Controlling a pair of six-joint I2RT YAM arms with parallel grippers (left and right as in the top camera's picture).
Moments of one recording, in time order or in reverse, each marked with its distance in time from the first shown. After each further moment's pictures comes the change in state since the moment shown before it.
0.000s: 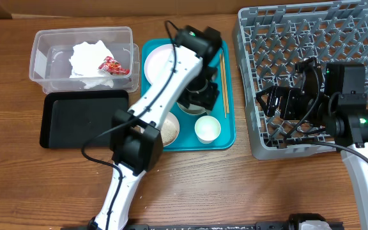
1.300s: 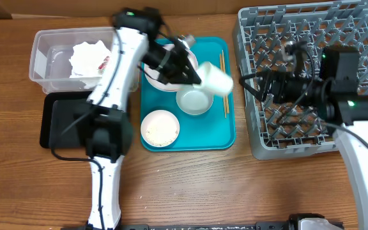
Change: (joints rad) left arm 0.331 -0.001 0.035 -0.027 0.869 0.263; right arm 0.000 0.133 0.000 0.304 -0.476 0.094
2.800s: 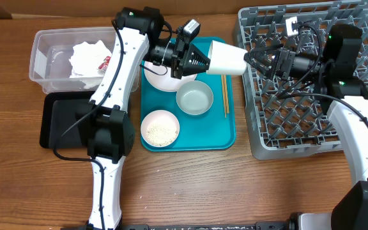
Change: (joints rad) left arm -0.030 0.000 0.000 0.000 0.439 0.019; right arm -0.069 0.208 0.000 0.536 -0.338 0.137
